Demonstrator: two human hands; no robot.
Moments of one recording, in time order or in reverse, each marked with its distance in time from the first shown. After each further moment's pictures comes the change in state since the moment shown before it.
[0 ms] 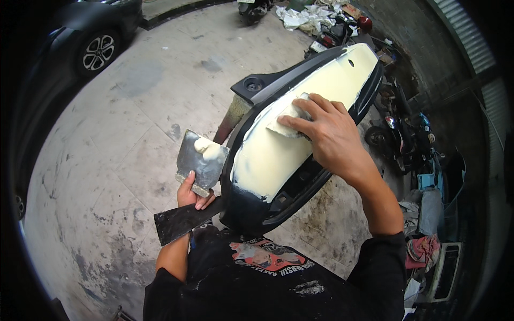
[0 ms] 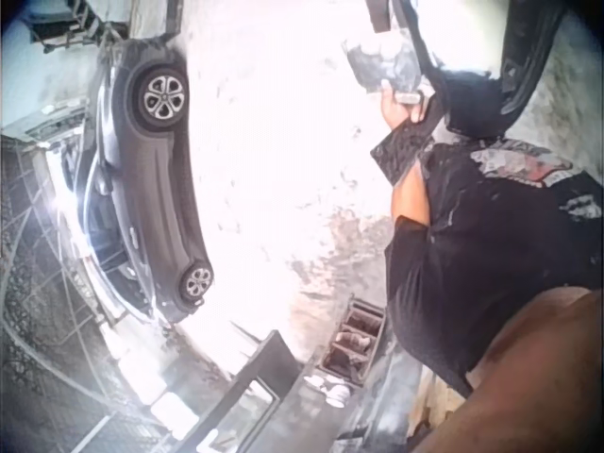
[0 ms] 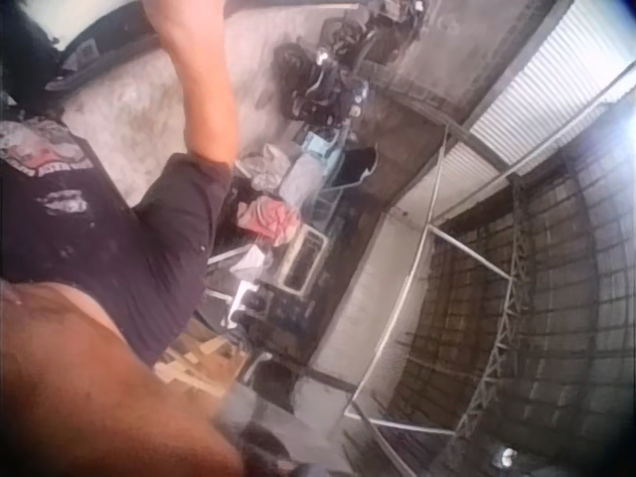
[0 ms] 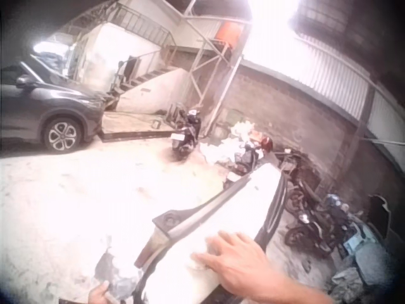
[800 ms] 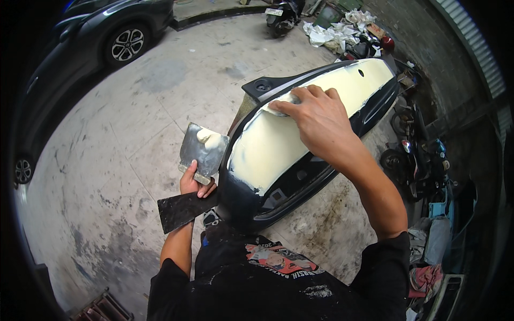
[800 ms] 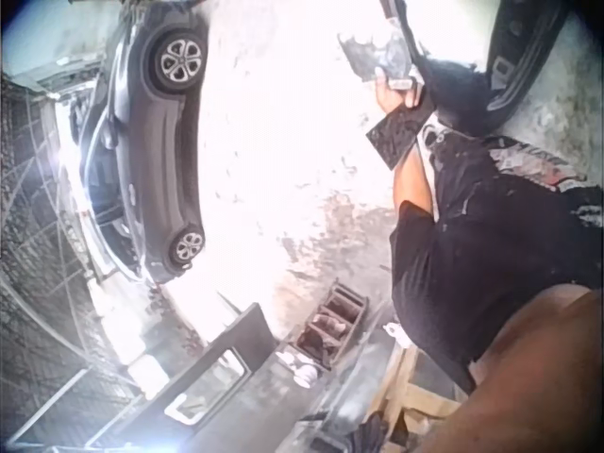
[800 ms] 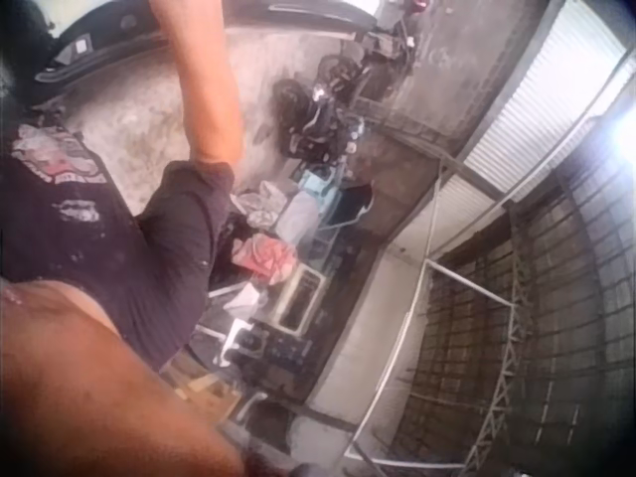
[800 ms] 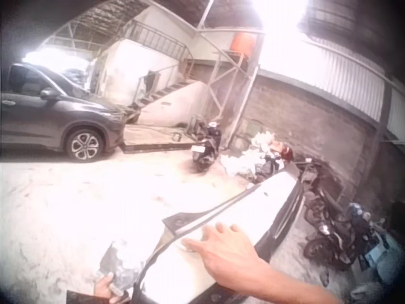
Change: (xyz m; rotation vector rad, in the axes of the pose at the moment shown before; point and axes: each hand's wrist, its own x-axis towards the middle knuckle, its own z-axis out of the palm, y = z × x) left_hand 0.005 -0.014 -0.002 0.040 -0.011 0.183; right_hand 0.019 0.009 0.007 -0.033 0.059 -0.055
